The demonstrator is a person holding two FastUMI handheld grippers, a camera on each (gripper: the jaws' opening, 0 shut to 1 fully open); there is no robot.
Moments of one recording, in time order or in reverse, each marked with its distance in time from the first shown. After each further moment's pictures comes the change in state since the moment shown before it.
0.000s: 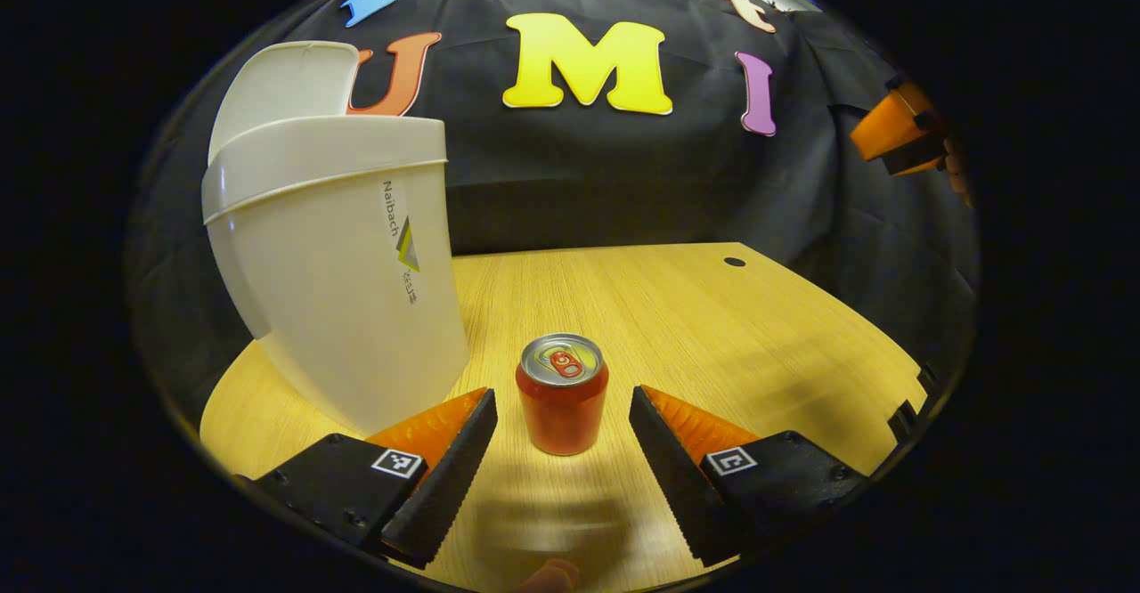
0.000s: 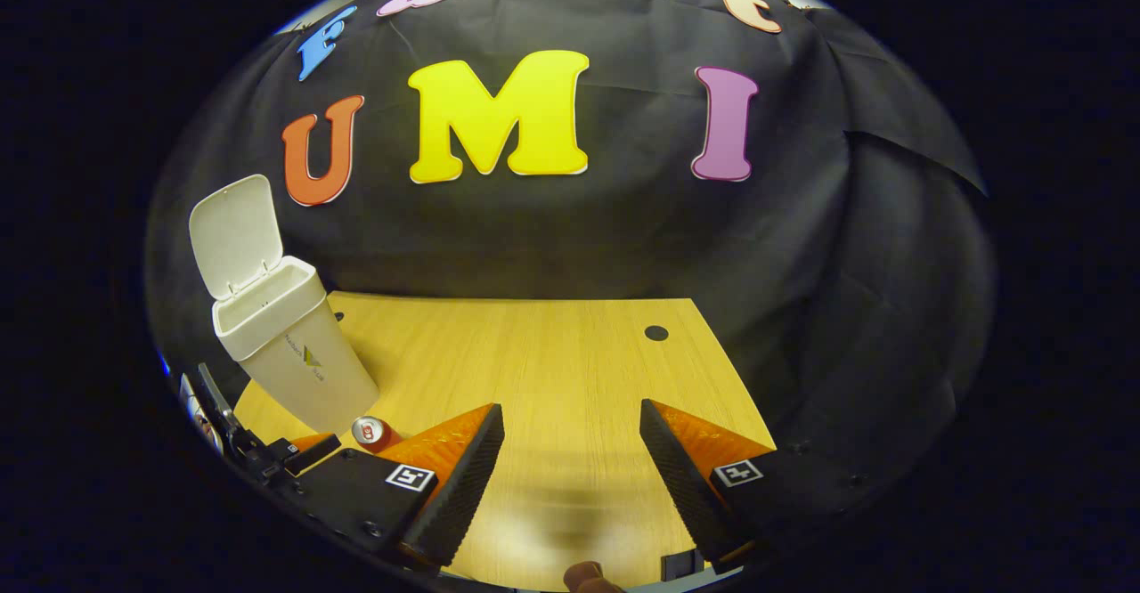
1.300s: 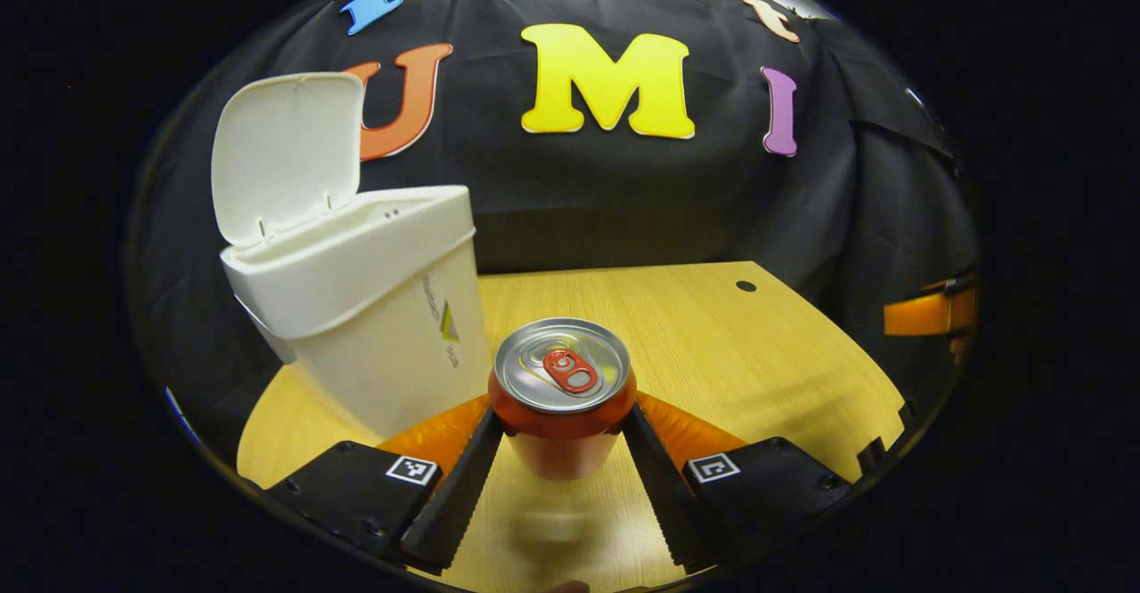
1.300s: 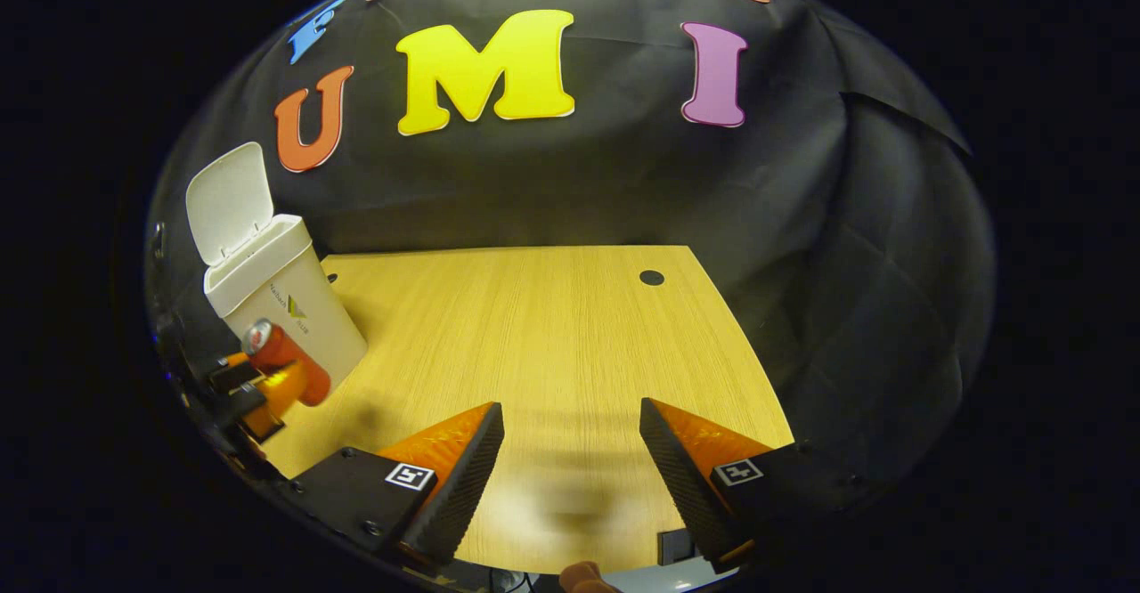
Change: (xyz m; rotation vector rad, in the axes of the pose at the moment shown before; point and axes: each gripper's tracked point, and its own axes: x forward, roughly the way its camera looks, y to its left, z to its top) left arm -0.058 0.027 0.100 -0.005 0.026 0.057; right arm -0.001 -0.020 -0.063 0.026 0.115 0.018
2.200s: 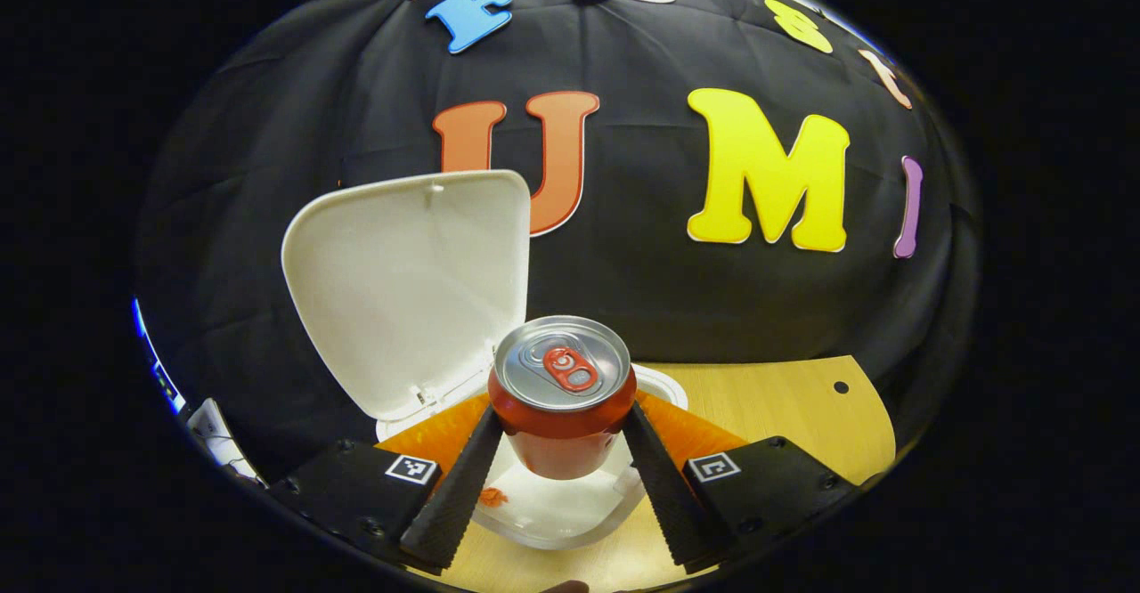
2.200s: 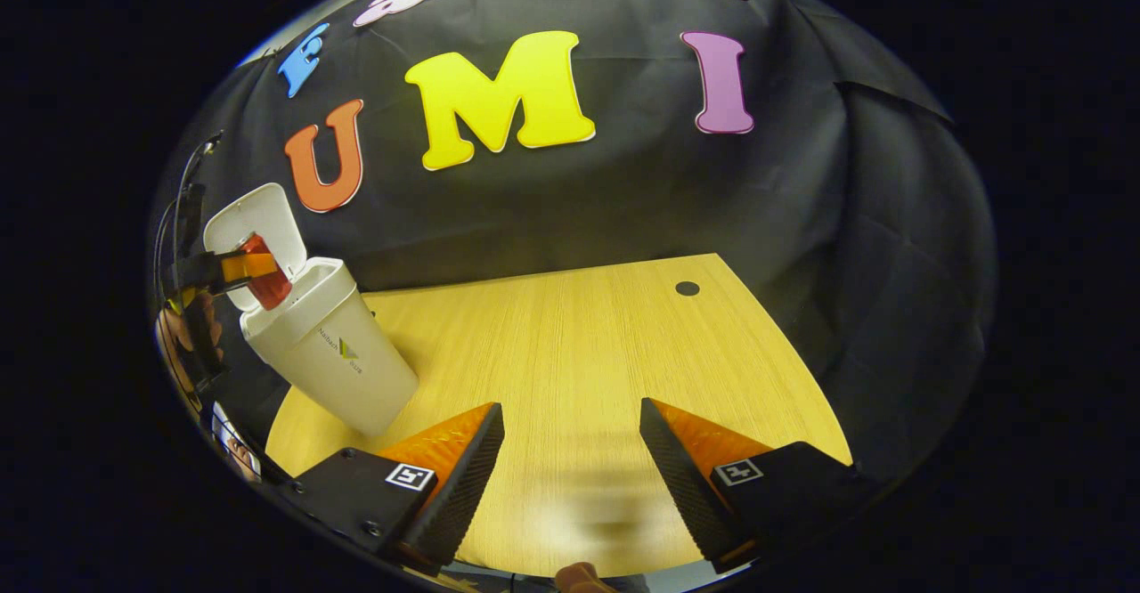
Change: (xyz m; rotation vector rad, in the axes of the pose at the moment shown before) left arm 0.027 0.169 0.133 -0.145 -0.073 0.281; right arm -0.016 0.060 0.019 0.057 -0.058 0.082
